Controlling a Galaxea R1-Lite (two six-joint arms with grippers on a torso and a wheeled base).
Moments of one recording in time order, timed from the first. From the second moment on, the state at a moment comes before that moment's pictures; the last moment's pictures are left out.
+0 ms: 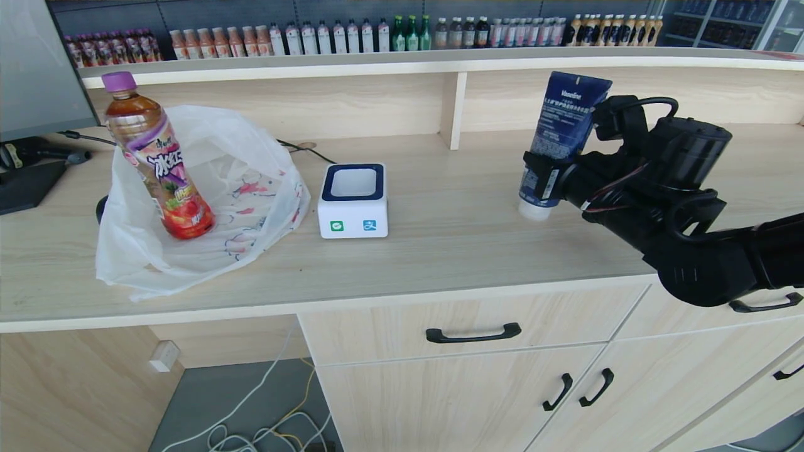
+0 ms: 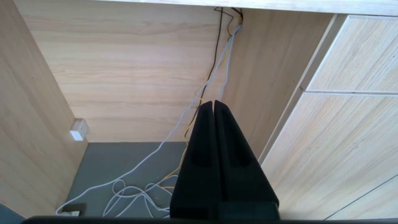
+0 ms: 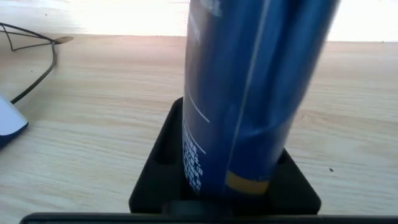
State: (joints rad) left arm 0.00 0.00 0.00 0.00 0.00 0.00; right arm 0.31 1.90 -1.12 -0.94 -0.03 -0.02
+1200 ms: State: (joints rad) left arm 0.00 0.00 0.00 0.00 0.00 0.00; right arm 0.34 1.79 -1.12 -0.94 0.05 0.01
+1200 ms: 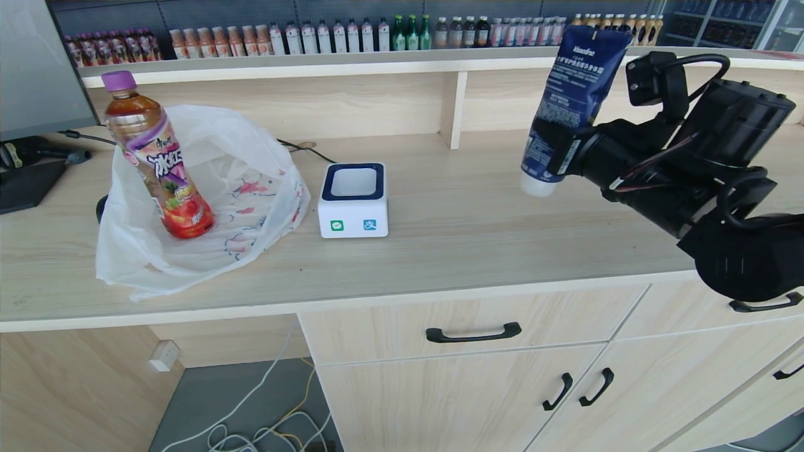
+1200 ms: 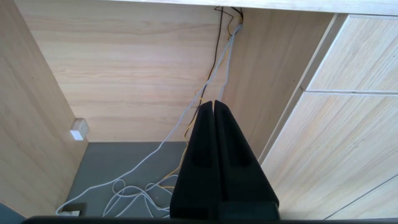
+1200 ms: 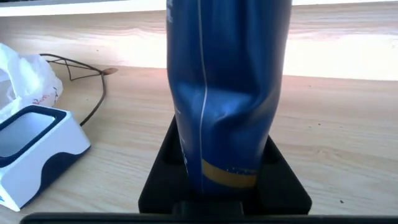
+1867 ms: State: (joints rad) left arm 0.00 0.00 0.00 0.00 0.00 0.00; right arm 0.36 1.48 -0.90 -0.94 0.05 0.09
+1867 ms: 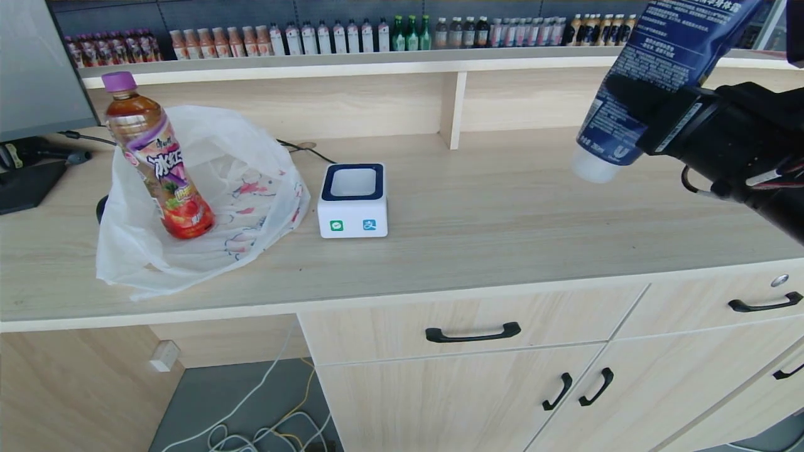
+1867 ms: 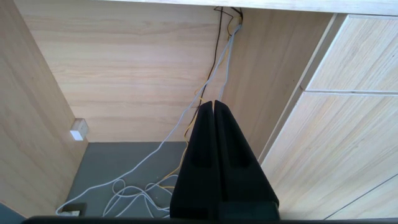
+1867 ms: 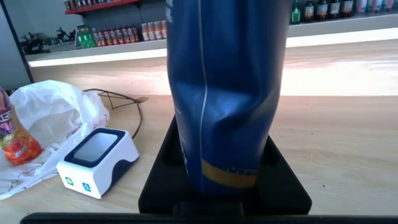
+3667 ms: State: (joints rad) left arm 0.00 0.00 0.00 0.00 0.00 0.00; right arm 0.53 1.65 -0.53 -1.57 0.60 0.45
